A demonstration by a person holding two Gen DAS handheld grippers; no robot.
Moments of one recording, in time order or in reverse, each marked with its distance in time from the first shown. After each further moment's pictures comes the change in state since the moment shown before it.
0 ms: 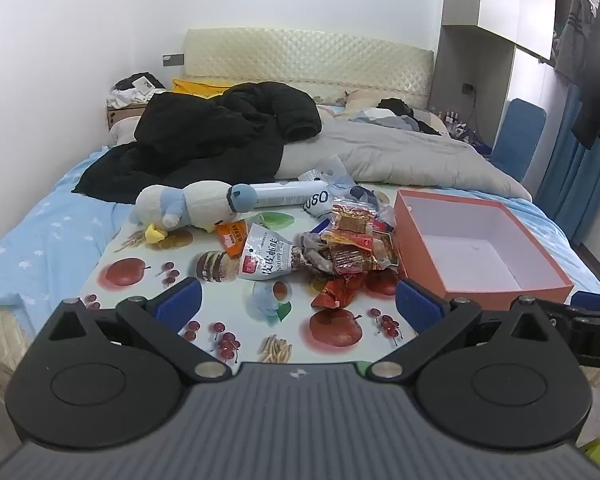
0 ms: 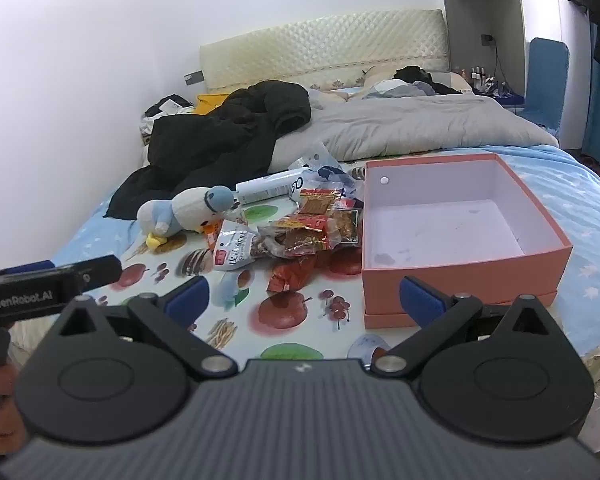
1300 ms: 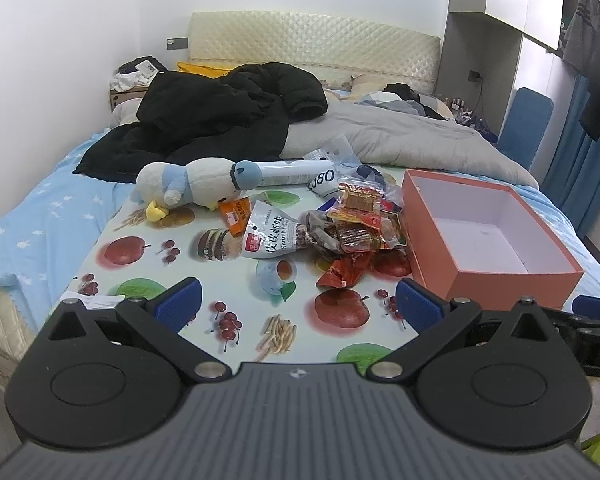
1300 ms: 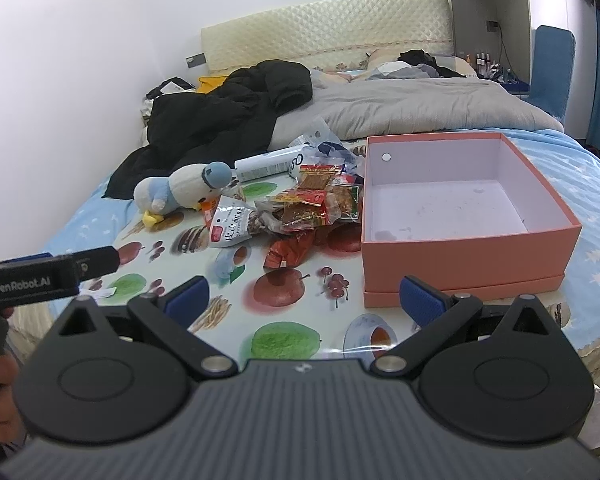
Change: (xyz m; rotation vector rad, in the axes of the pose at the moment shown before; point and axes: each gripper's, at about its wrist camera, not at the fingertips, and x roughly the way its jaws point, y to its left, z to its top) left arm 0.024 0.004 -0.015 -0.012 0.051 0.014; right arm 0.015 -0.009 -0.016 -0.015 0.038 0.002
